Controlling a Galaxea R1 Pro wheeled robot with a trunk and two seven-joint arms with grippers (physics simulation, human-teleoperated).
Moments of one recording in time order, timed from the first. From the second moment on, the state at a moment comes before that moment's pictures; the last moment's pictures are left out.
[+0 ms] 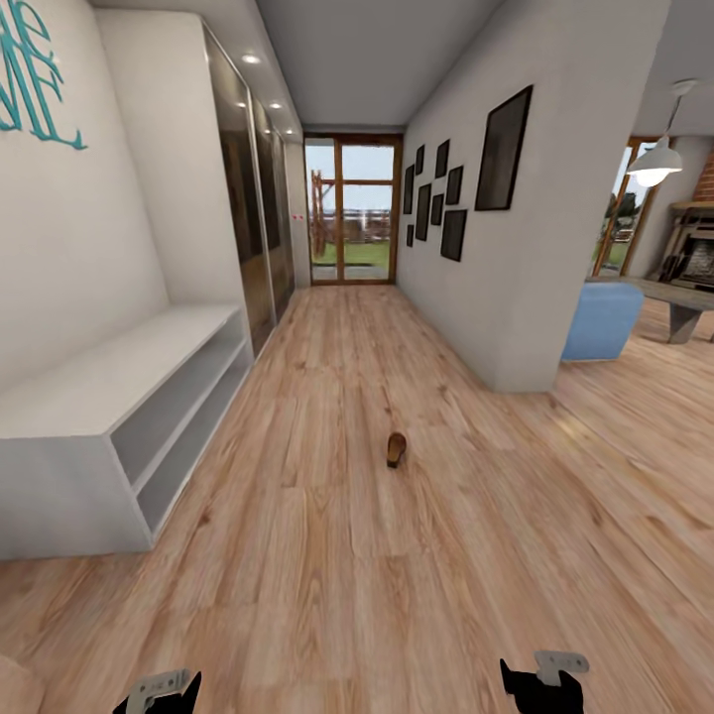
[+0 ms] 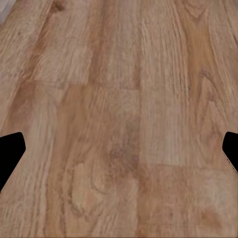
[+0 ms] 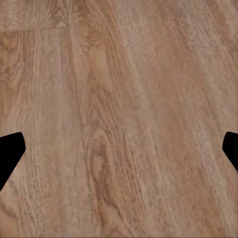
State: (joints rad) left arm -0.31 0.16 0.12 -0.20 0.16 -0.47 -0.20; right arm -0.41 -0.10 -0.30 -0.17 0.20 -0.33 0.03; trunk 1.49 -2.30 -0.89
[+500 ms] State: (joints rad) left arm -0.31 0.16 0.12 -0.20 0.16 -0.47 -0.20; right arm -0.41 -0.10 -0.30 -0.17 0.20 -0.33 0.03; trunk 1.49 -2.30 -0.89
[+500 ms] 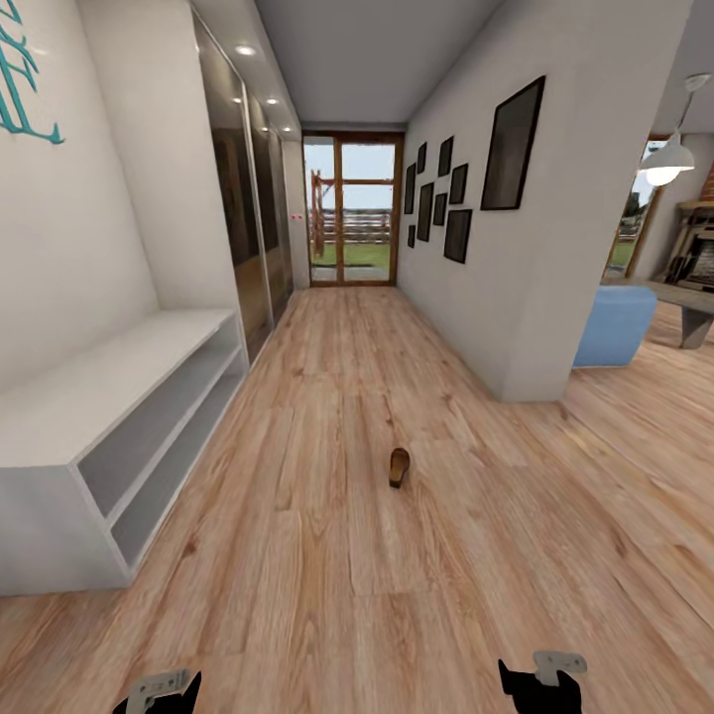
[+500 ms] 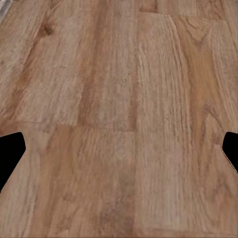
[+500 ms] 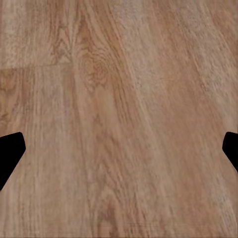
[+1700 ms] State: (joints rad) left arm -0.31 0.16 0.12 -0.20 0.16 -0.47 -0.20; right arm -0.41 -0.10 -0.30 -0.17 0.20 -0.33 0.02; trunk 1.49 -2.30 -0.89
